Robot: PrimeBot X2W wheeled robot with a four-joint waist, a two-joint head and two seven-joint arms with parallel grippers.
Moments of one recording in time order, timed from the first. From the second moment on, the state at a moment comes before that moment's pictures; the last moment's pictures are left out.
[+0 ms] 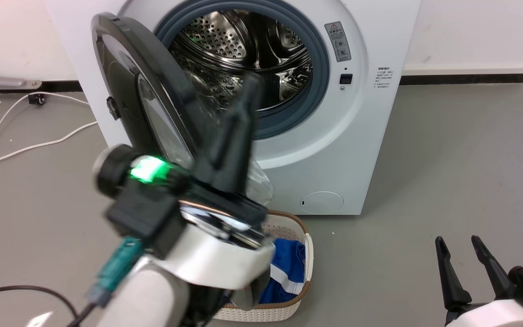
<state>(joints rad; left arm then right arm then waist) -0.40 0.19 -0.45 -0.42 -0.29 0.13 -0.06 0.16 -0.05 -0.06 -0.13 0.18 0.13 0.02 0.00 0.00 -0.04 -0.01</state>
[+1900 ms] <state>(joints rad) -0.11 0.23 -0.65 -0.04 -0.45 0.17 0.04 0.18 -0.05 -0.08 -0.04 0.24 0.13 0.00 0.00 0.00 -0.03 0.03</state>
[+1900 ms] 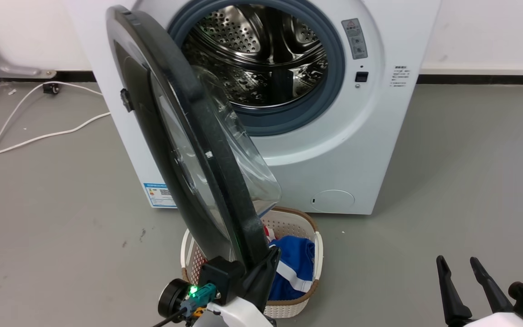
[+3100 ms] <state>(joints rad) 0.00 0.33 -0.48 -0.12 -0.49 0.30 -0.03 0.15 -0.05 -0.09 0.01 0.23 0.13 -0.03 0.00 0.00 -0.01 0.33</state>
